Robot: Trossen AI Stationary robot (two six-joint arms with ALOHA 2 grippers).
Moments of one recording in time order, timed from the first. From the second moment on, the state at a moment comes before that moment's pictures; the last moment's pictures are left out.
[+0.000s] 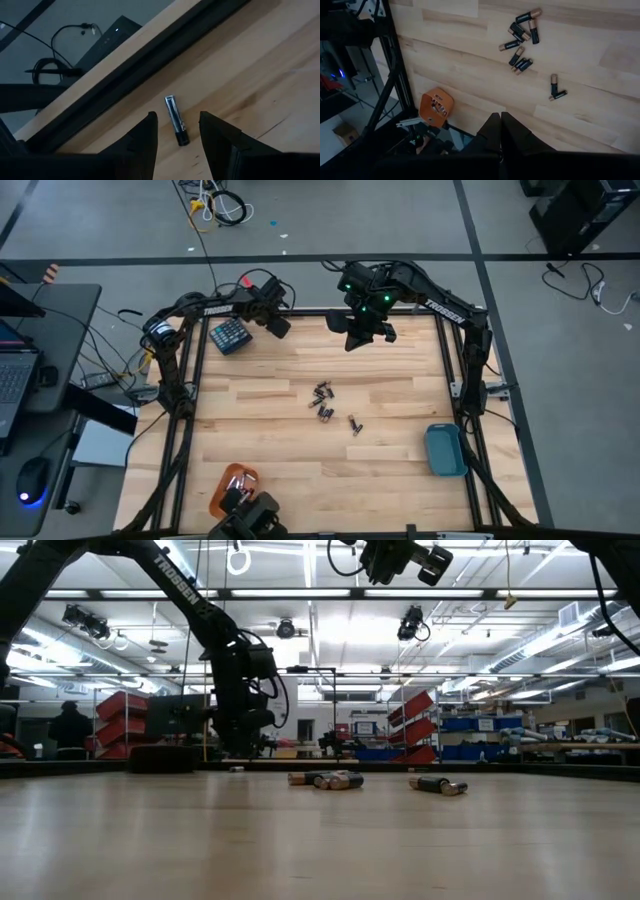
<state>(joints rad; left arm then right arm) 0.80 1.87 1.26 -0.57 -0.21 -0.09 -0.38 1.93 2.28 -1.57 -0.48 1.15</state>
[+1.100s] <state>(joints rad) 0.80 1.91 1.26 -0.64 -0.24 -0.09 -0.38 1.93 2.28 -1.57 -0.48 1.15</state>
